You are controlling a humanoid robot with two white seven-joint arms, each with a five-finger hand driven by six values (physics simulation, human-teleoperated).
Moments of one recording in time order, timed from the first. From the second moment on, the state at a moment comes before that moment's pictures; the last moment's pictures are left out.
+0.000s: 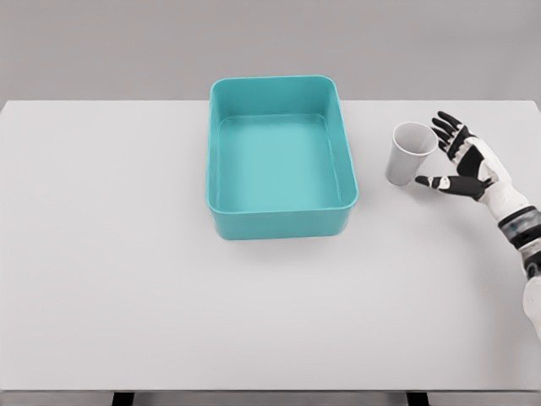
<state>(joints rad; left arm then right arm) 0.02 0.00 -0.10 -0.01 0.11 0.11 -0.10 -0.37 -0.39 0.01 -0.93 -0.45 -0.31 0.61</state>
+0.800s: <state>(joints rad) 0.02 0.00 -0.10 -0.01 0.11 0.11 -0.10 -0.40 -0.38 0.05 -0.87 -0.45 -0.30 0.61</state>
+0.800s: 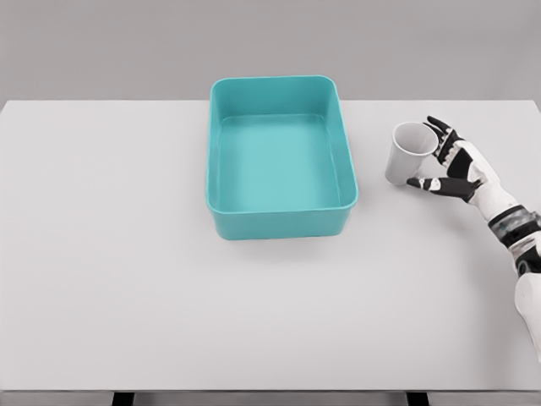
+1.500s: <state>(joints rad) 0.02 0.00 -0.10 -0.01 0.11 0.11 -0.10 -0.42 -0.35 0.06 -0.85 -0.45 -0.29 0.61</state>
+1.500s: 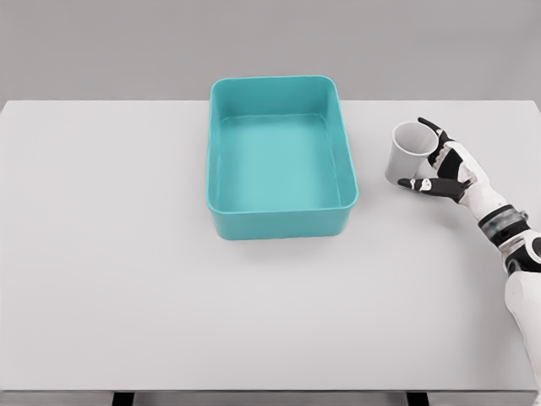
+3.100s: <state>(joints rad) 0.02 0.00 -0.10 -0.01 0.11 0.11 -0.10 -0.41 -0.36 0.07 -0.98 -0.45 -0.27 0.61</state>
